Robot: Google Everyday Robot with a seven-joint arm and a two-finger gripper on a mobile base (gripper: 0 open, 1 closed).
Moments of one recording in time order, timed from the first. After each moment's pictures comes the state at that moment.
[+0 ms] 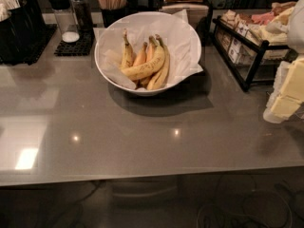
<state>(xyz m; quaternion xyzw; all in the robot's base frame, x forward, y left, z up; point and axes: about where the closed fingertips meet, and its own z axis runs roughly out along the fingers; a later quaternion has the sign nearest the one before) 0.438 -0.210 0.997 -0.60 0.77 -0.06 0.19</state>
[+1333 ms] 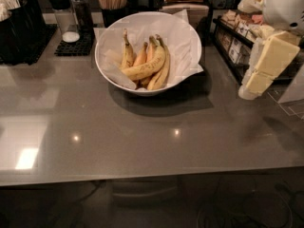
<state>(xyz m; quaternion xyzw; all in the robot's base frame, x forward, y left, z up) 0.469 -0.164 1.021 -0.64 0.73 -0.03 0.25</state>
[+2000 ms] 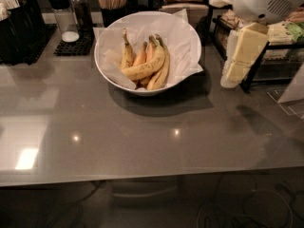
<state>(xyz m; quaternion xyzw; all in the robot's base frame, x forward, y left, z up) 0.500 -0.136 1.018 -0.69 0.68 -0.03 0.24</state>
